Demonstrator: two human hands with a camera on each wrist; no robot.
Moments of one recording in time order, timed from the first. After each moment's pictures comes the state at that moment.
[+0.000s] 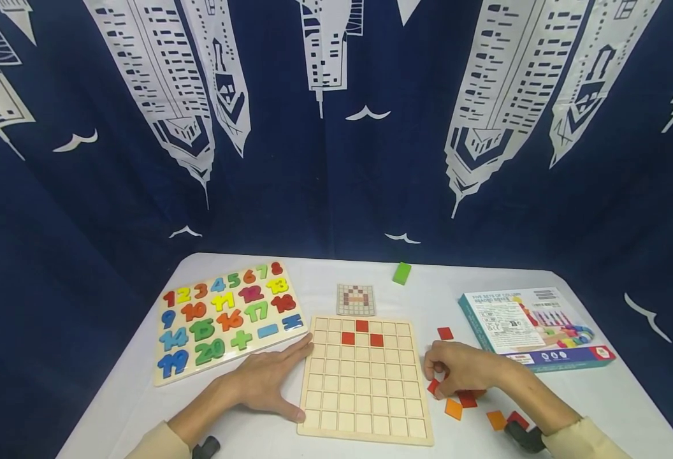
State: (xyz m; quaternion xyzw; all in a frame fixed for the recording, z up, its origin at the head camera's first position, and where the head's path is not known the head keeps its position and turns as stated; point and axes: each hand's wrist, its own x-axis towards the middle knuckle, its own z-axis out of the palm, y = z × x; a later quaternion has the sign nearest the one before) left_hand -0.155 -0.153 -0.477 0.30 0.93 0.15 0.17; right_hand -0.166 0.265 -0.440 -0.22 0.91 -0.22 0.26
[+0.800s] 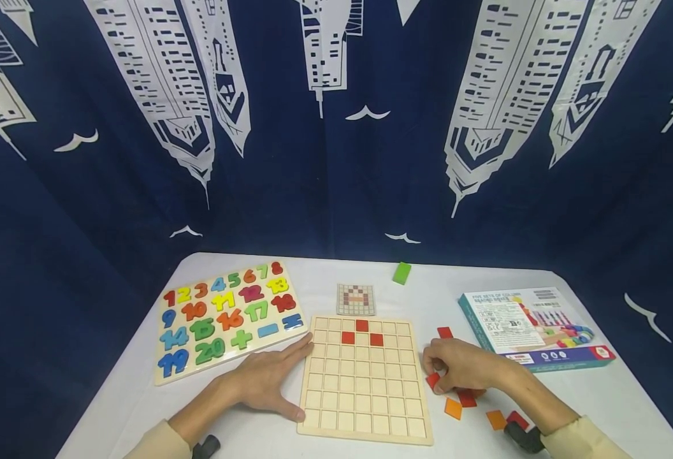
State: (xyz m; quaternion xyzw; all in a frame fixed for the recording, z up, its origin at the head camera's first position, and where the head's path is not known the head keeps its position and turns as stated) left_hand -0.155 -0.152 -0.475 0.30 0.93 0.15 0.17; right_hand -0.167 0.263 -0.442 -0.22 0.92 -0.21 0.23
